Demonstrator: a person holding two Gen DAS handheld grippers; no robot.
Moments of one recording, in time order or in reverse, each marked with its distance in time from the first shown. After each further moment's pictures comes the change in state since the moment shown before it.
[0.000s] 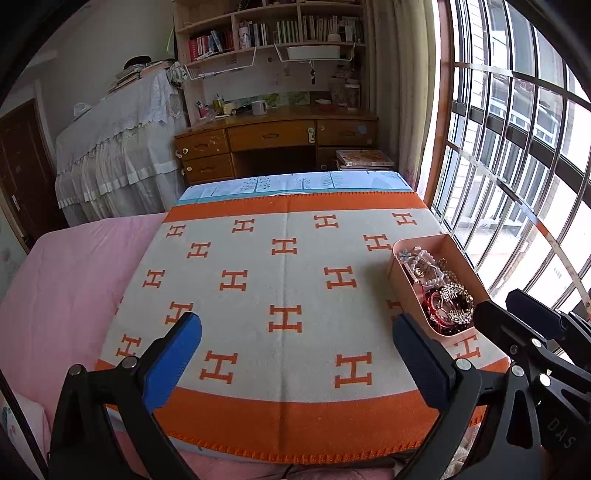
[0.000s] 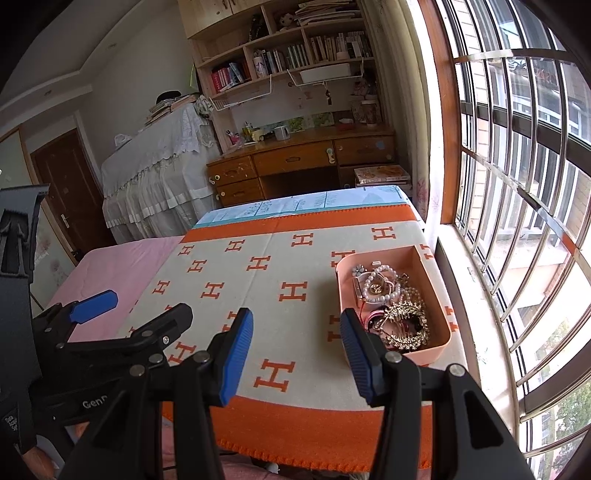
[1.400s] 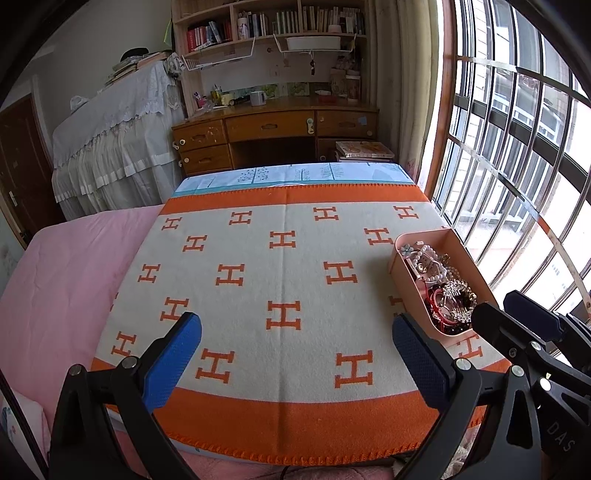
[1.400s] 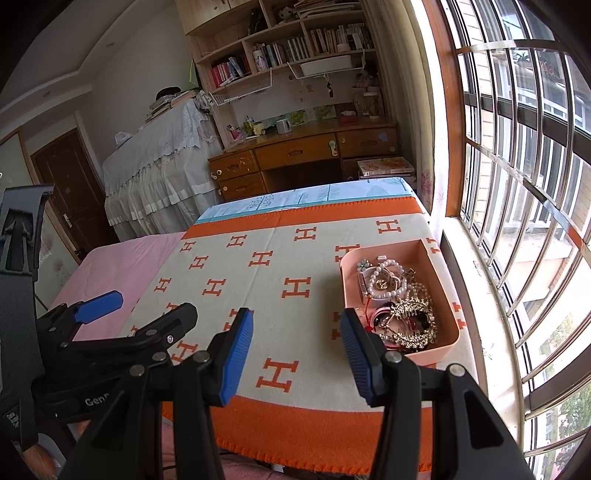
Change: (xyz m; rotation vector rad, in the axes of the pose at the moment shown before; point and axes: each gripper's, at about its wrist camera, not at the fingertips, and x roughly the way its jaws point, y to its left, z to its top) left arm 0.006 0.000 -0.003 -0.004 0.022 -0.004; right arm 0.004 0.004 -0.002 0.001 0.012 0.006
